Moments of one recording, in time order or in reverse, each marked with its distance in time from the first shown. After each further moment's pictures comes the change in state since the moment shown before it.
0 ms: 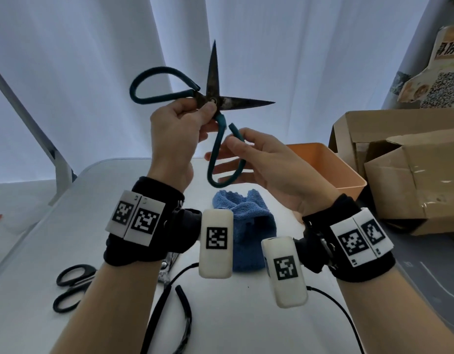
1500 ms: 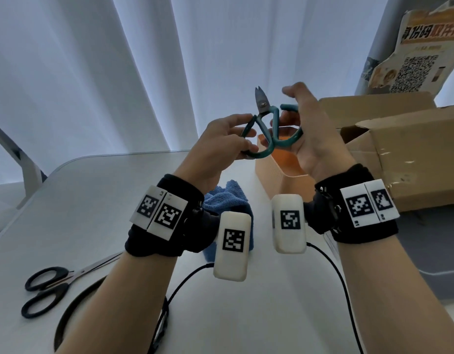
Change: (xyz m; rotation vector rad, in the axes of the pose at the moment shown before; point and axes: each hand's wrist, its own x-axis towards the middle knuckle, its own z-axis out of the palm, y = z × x) left_hand -0.019 -0.026 0.060 0.185 -0.525 -0.185; right_hand -0.014 -0.028 -0.060 0.141 0.671 0.103
